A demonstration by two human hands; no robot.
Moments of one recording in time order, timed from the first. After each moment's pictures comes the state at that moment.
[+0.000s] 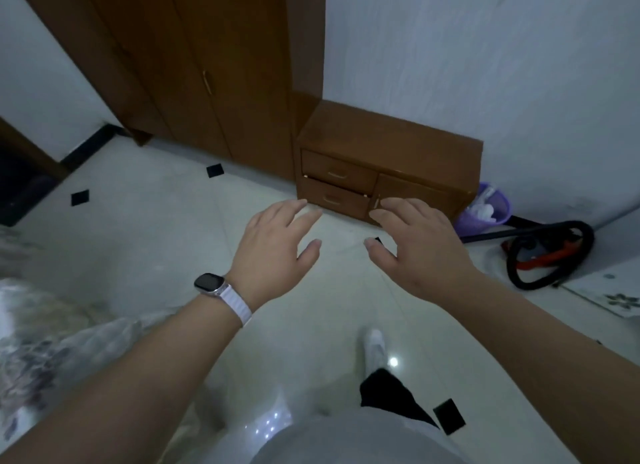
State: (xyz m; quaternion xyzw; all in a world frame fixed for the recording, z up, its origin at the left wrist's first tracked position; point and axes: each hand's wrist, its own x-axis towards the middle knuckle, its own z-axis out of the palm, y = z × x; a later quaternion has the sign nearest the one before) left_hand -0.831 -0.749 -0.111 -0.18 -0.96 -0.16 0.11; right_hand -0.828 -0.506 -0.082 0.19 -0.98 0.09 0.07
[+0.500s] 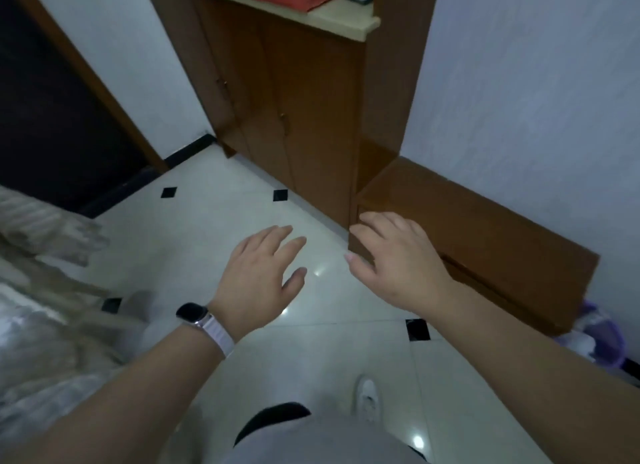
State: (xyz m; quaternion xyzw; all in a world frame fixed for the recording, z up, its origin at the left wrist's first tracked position) left_hand -0.996 -0.738 -0.090 0.00 -0.99 -0.06 0.09; right_hand -1.101 -0.520 -0.076 0.38 -0.91 0.14 0.01
